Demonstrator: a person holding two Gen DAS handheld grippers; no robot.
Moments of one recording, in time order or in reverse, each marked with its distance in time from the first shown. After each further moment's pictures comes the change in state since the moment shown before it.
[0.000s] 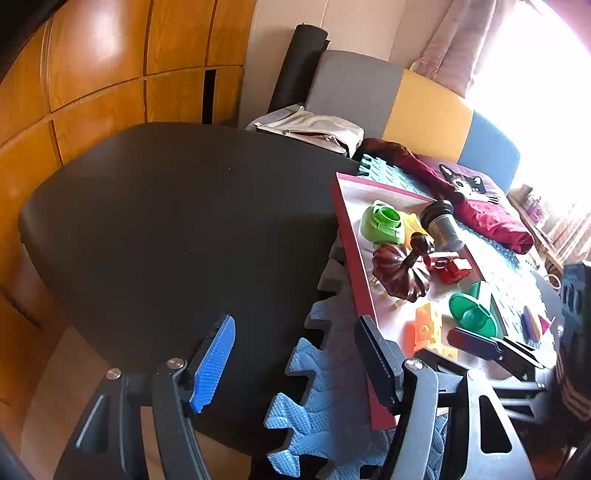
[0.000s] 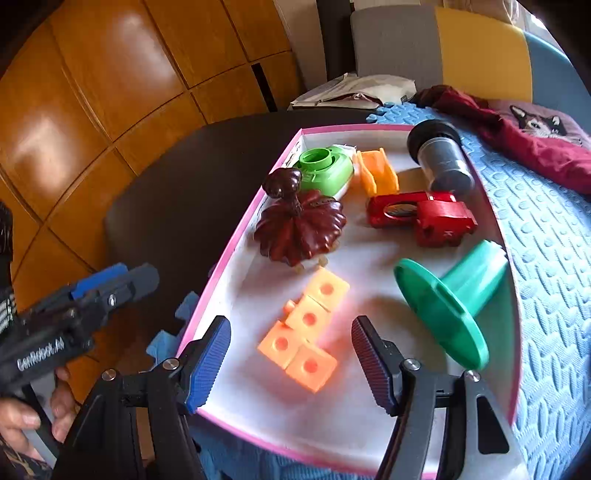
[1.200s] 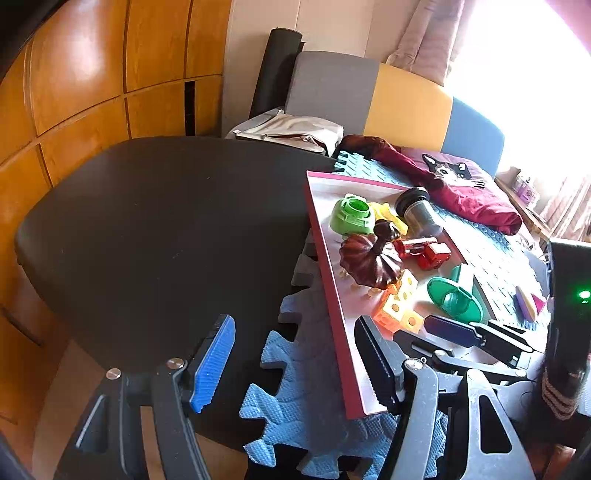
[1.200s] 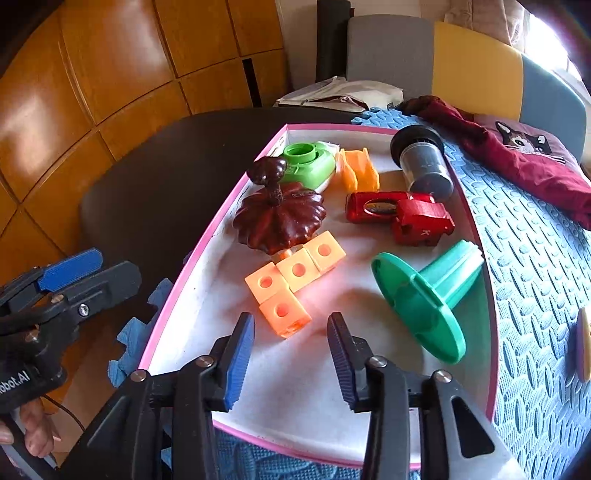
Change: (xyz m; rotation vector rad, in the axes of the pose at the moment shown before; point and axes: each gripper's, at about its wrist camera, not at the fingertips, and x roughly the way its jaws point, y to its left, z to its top) left arm -0.011 -0.026 -0.008 0.083 -0.015 -0.010; right arm 0.001 0.001 -0.002 -0.033 0.003 -0.103
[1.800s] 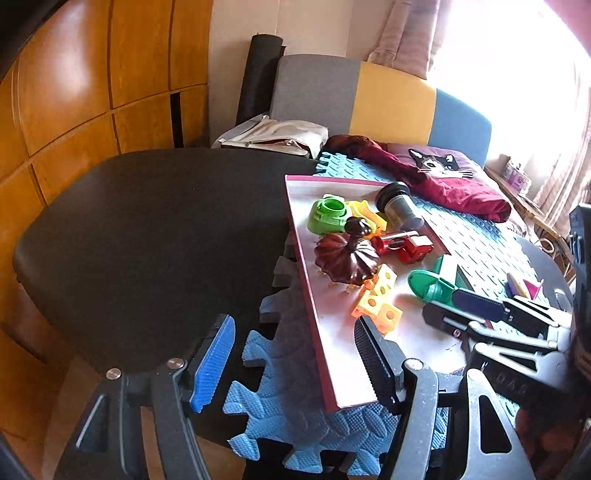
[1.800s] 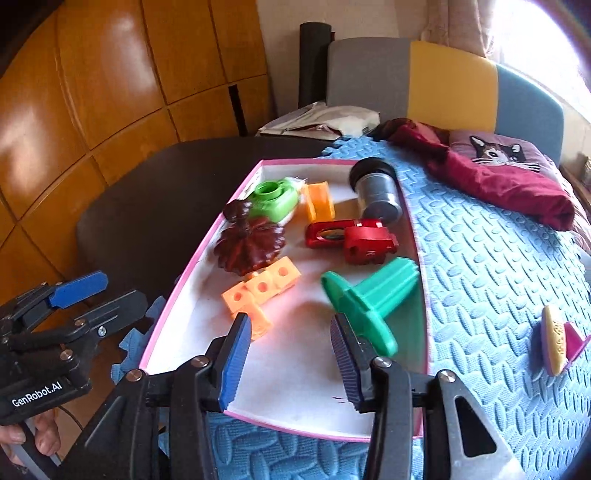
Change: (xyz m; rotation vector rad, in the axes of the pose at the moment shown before) left arm -0.009 -0.021 -0.003 0.067 -0.015 -0.007; right arm -0.040 -0.024 -0.002 0.038 -0.094 -0.055
